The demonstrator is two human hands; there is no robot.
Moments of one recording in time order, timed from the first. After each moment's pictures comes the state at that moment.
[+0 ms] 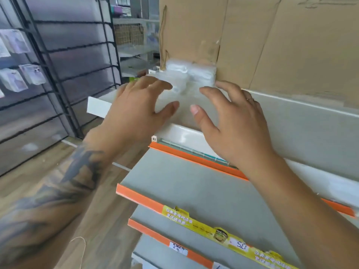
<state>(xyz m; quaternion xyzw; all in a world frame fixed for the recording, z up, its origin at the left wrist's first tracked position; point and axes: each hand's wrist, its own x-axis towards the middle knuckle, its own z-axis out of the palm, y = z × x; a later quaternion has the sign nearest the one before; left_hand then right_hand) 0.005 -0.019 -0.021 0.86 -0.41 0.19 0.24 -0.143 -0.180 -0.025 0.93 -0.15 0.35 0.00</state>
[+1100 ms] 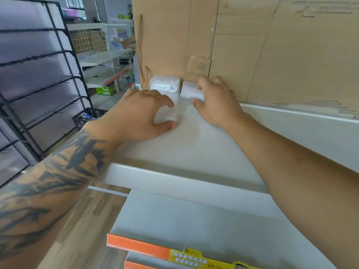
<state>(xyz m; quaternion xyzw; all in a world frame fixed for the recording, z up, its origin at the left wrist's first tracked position) 0.142 -0.088 -0.002 0.80 -0.58 0.10 0.10 0.025 -0.292 -0.012 0.93 -0.26 0.25 -0.02</state>
